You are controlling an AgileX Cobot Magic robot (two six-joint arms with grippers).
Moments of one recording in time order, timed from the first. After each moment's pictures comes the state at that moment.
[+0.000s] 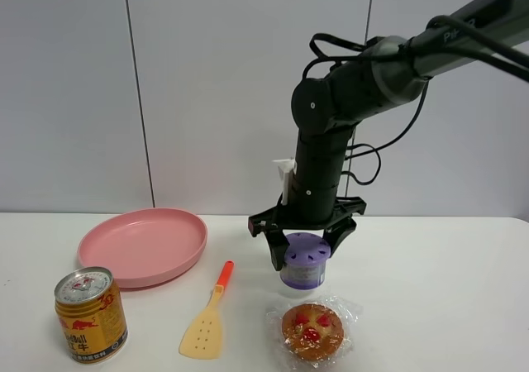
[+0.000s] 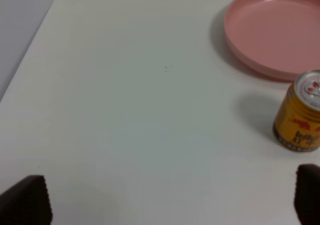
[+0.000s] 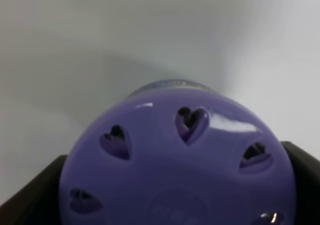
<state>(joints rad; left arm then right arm) 0.19 0.00 -0.49 -0.04 1.06 0.01 0.55 2.20 -1.63 -0.12 0.91 0.30</state>
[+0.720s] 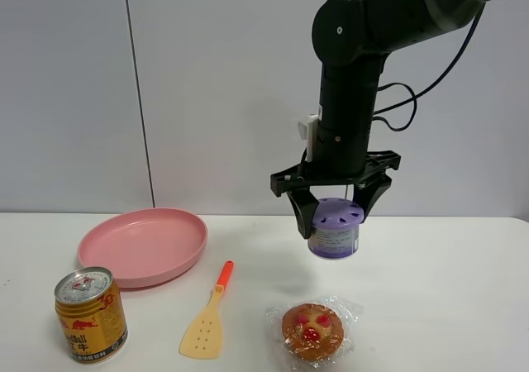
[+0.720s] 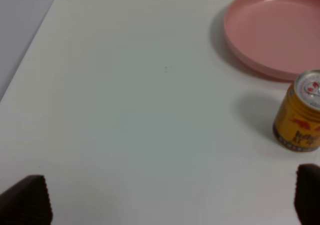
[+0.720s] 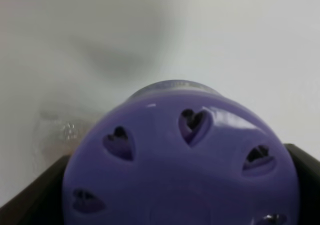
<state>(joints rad) 0.19 0.00 -0.49 -0.04 1.06 0.01 0.55 2.03 -1.63 -0.16 1.13 0.30</state>
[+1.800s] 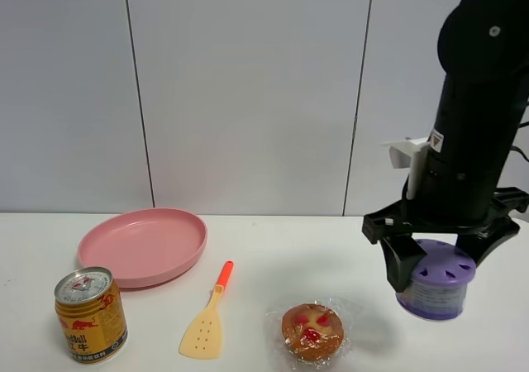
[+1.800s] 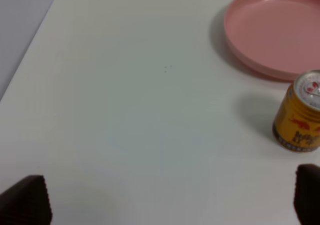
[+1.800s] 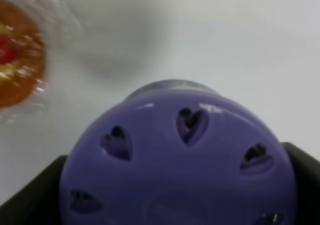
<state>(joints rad) 0.19 0.00 -0.49 -0.04 1.06 0.01 0.47 1.65 -1.05 -0.18 0.96 0.39</state>
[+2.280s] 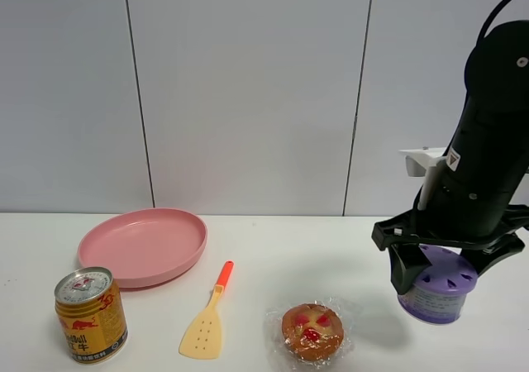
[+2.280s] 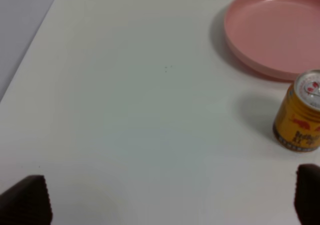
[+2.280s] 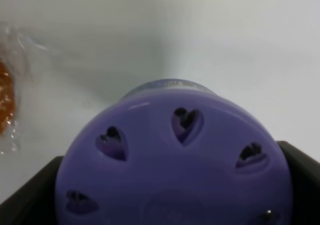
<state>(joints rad) 0.19 0.00 -0.49 -0.04 1.06 0.01 0.41 1.63 -0.95 -0.17 0.78 0.40</state>
